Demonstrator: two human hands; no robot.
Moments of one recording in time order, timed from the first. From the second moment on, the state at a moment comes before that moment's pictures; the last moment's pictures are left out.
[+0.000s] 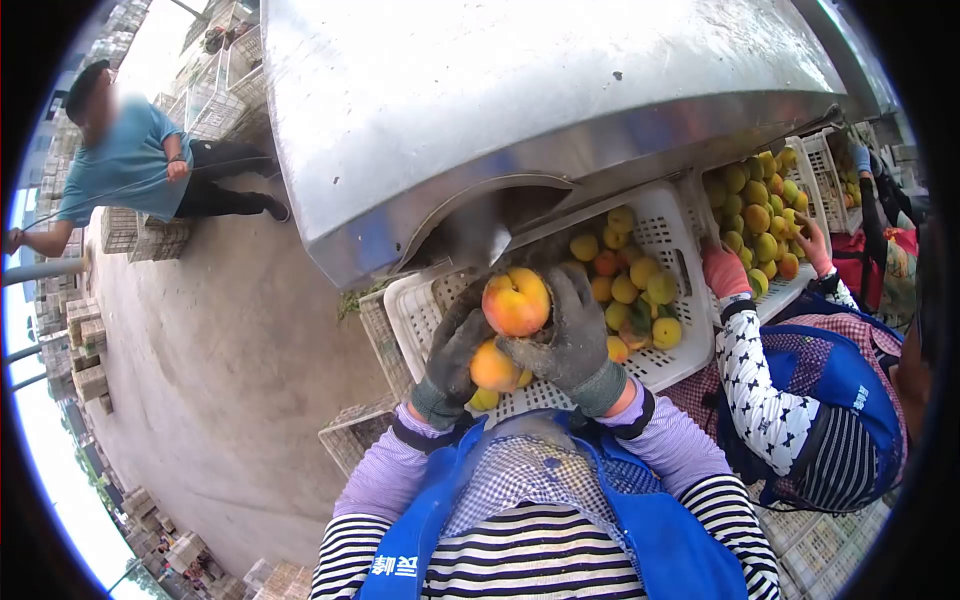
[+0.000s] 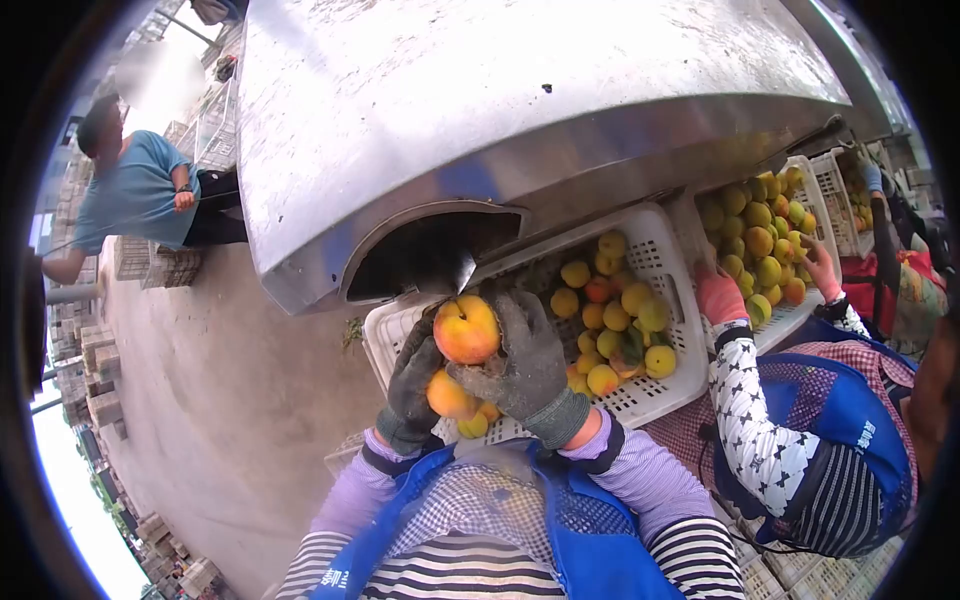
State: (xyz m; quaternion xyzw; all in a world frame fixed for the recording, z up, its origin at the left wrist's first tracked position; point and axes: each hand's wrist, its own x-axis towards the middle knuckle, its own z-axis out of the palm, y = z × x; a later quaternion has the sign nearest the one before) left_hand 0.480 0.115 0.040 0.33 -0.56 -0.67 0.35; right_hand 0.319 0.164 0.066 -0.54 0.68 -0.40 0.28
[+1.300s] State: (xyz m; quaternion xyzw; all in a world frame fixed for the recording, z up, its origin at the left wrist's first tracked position) left_hand 0.472 0.110 0.058 0.37 -0.51 -0.68 0.39; right_hand 0.299 0.151 0.081 -0.63 0.66 -0.33 0.23
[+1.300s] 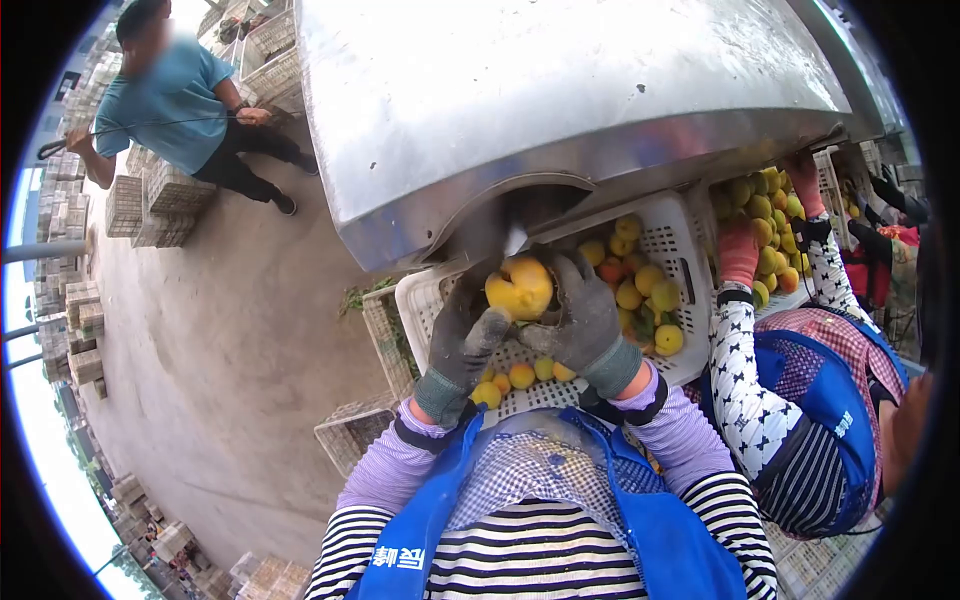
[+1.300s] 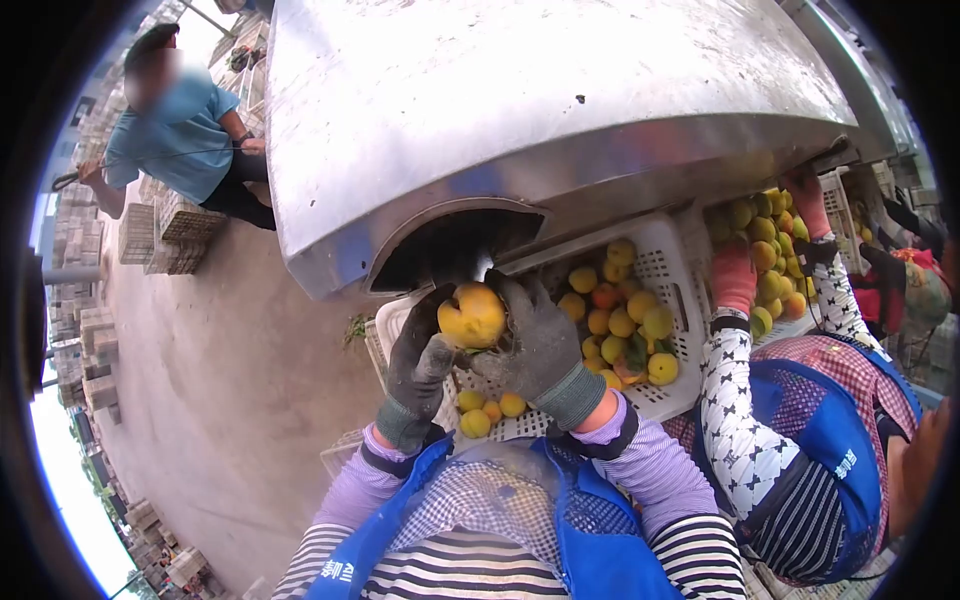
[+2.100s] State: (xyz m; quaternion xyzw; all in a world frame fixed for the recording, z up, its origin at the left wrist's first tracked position) left_hand 0.418 0.230 -0.170 0.41 -0.62 -0.66 -0.13; right_hand 0.195 0.216 -0.056 -0.61 0.71 -0.09 0.33
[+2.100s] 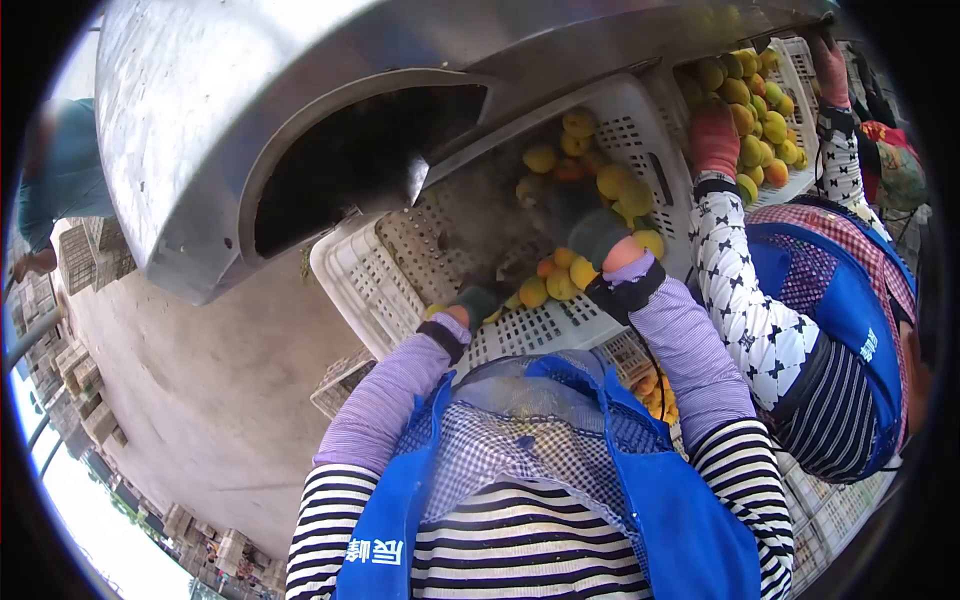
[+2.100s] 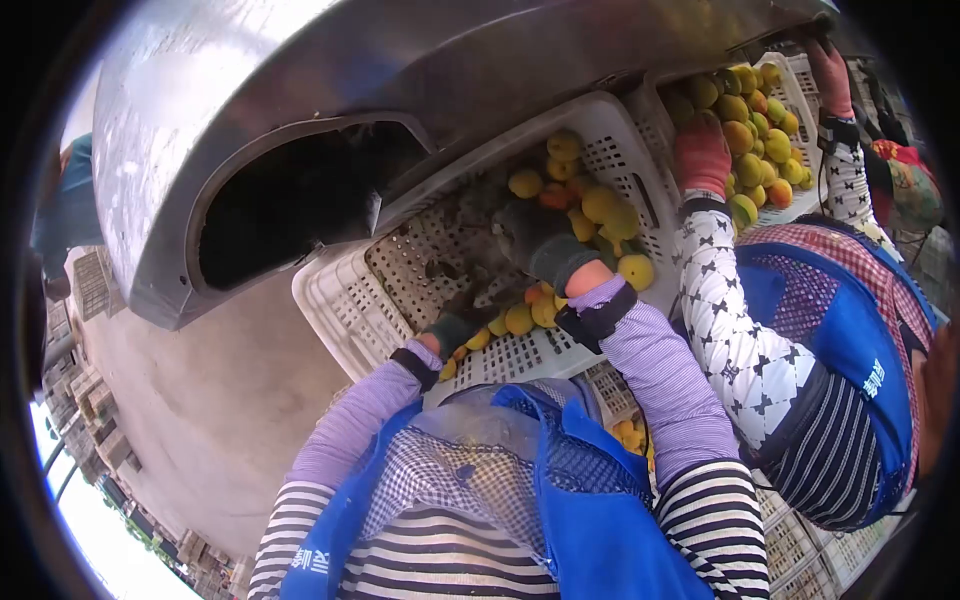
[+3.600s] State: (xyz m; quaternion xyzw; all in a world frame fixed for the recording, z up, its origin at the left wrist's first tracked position) left_hand 0.474 0.111 0.085 0.52 -0.80 -0.18 0.25; right_hand 0.328 0.225 0.057 -0.52 0.69 -0.41 0.30
